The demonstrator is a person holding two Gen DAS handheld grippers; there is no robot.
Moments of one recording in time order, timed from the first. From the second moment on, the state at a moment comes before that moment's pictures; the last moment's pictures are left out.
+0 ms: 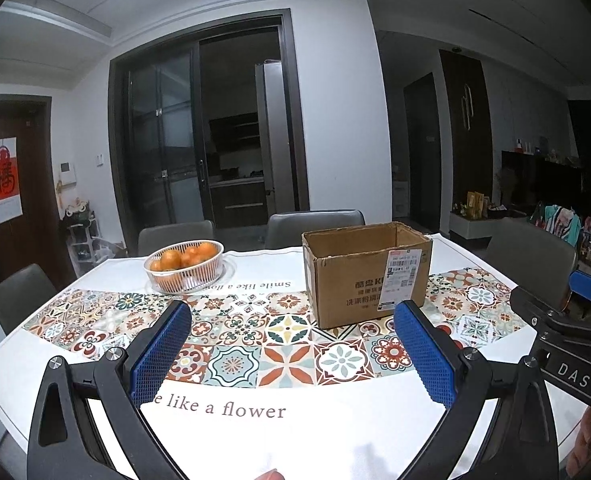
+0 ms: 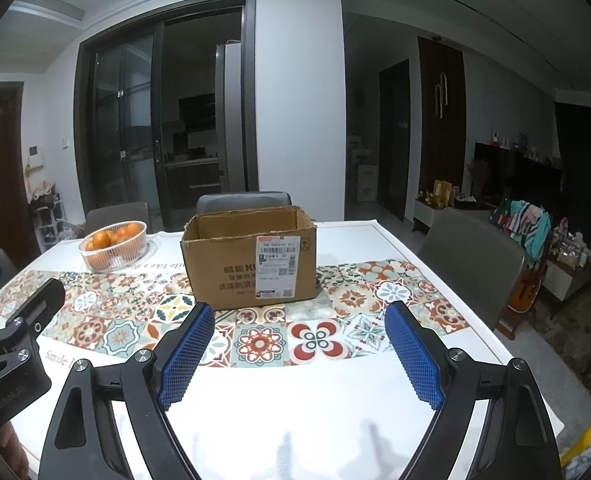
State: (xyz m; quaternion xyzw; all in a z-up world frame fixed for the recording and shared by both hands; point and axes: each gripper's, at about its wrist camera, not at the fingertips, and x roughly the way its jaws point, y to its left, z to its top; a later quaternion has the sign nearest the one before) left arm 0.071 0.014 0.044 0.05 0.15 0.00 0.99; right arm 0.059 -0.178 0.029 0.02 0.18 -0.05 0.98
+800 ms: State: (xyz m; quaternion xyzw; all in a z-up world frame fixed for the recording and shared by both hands) left arm 0.070 0.013 0.043 0.05 0.15 0.00 0.99; right arm 0.059 -0.180 0.030 0.02 0.18 -0.05 0.98
